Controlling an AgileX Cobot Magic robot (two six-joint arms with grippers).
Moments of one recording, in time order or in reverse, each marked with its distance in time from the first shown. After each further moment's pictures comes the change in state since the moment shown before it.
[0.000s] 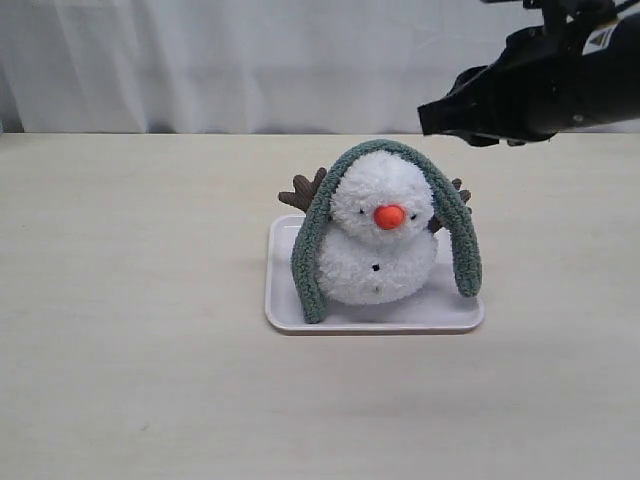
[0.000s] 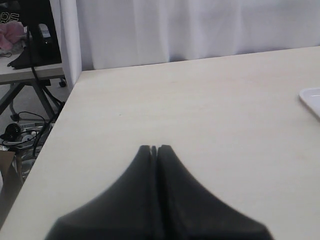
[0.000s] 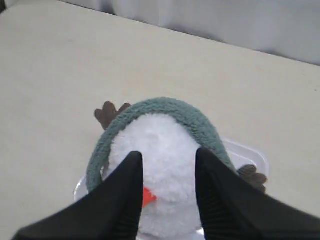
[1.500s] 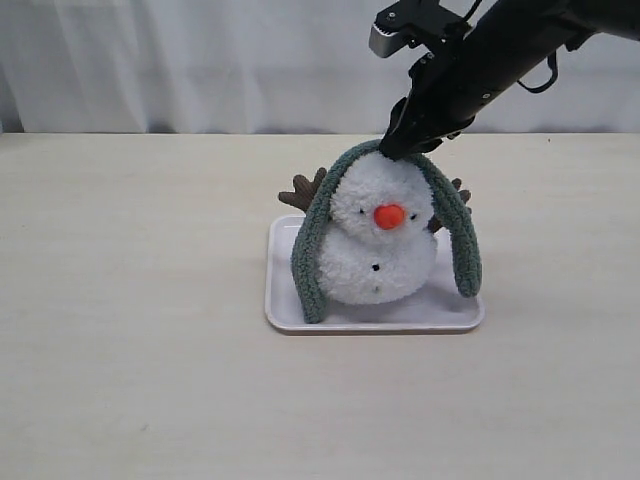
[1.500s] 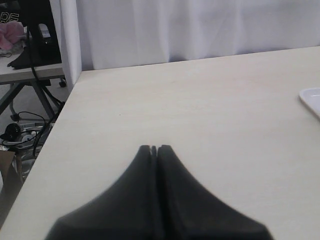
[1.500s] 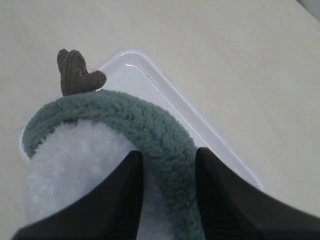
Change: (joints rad) left arm 0.000 0.000 0.000 0.000 0.000 0.000; right arm -0.084 0.536 -0.532 0.148 0.400 -0.588
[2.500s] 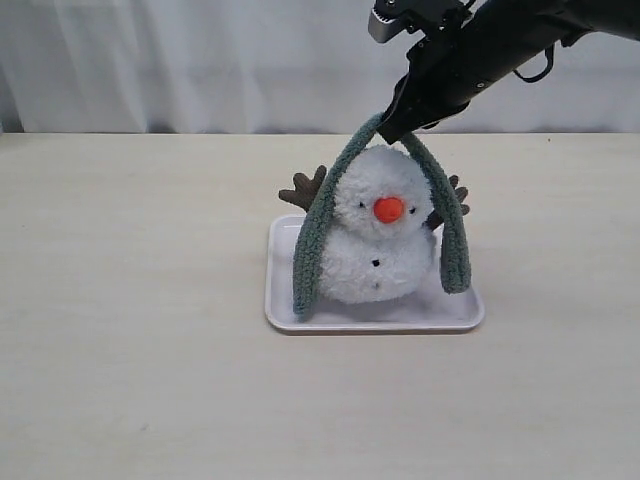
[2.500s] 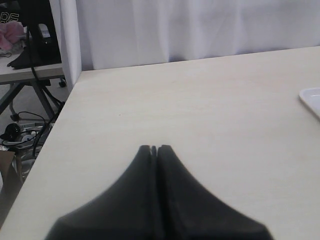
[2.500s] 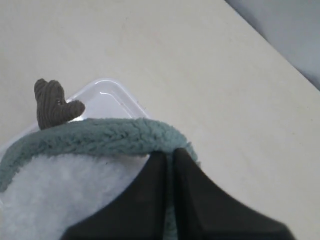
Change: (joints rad) left arm 0.000 0.000 0.000 0.000 0.000 0.000; right arm 0.000 0.006 -0.011 -0.002 -0.114 -0.026
